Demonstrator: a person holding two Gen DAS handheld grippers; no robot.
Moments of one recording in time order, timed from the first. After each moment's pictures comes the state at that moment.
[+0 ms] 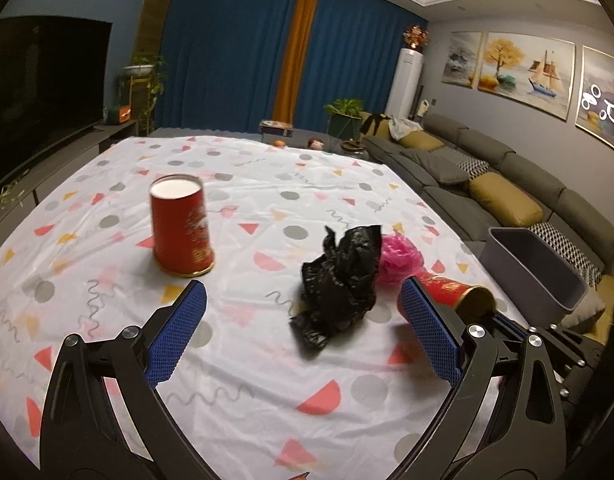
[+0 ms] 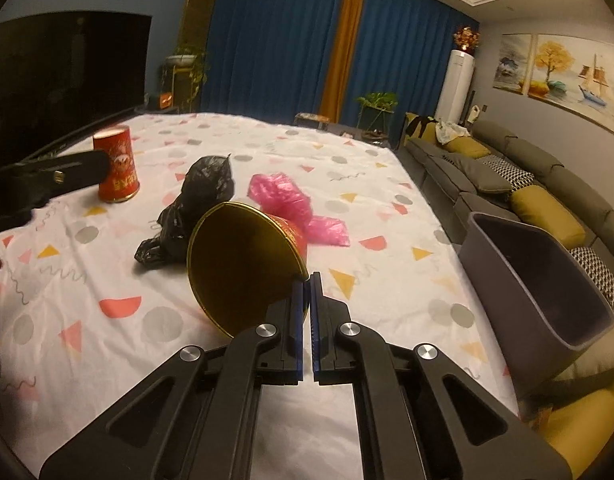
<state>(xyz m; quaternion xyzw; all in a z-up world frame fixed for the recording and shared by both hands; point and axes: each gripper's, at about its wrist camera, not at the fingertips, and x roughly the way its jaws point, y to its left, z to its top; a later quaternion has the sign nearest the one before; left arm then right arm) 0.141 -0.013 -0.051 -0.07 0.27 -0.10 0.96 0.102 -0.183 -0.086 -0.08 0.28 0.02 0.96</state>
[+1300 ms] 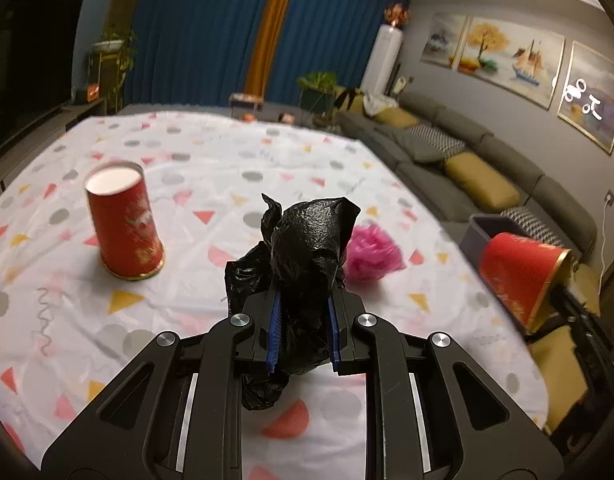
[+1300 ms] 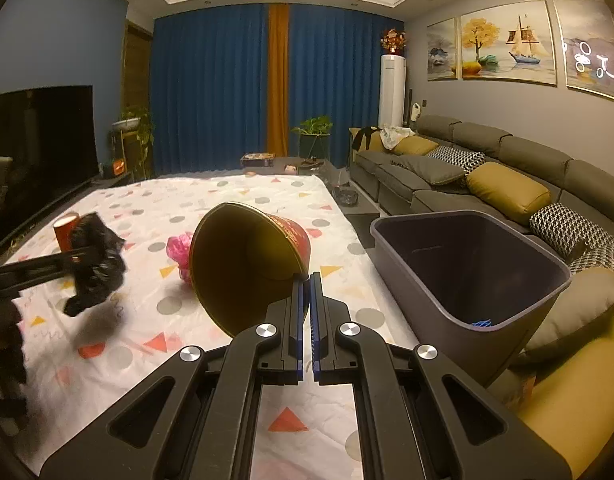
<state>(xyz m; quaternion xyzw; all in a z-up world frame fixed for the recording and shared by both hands) 0.171 -0.029 -0.055 -0.08 0.31 -0.15 0.93 0.066 -0.260 -0.053 0.01 0.22 -0.05 0.97</state>
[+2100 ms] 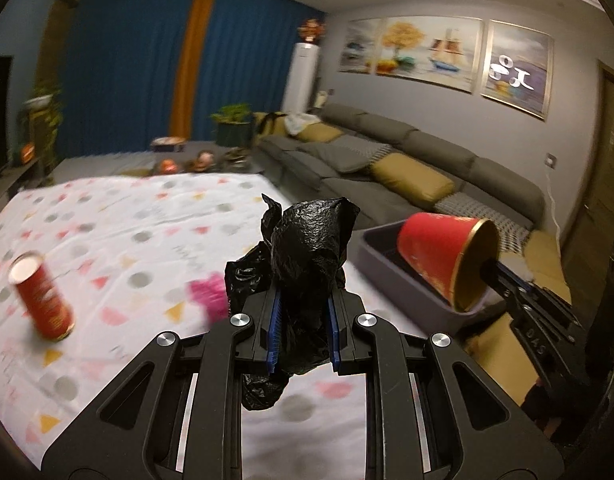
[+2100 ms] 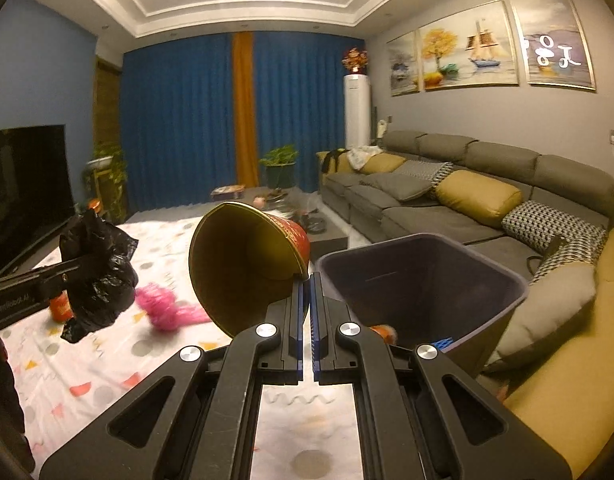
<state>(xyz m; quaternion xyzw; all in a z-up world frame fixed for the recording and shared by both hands) 0.142 -0.137 0.000 -0.03 0.25 -0.28 0.93 0.048 -0.307 -0.024 0.04 0.17 -0.12 0.98</state>
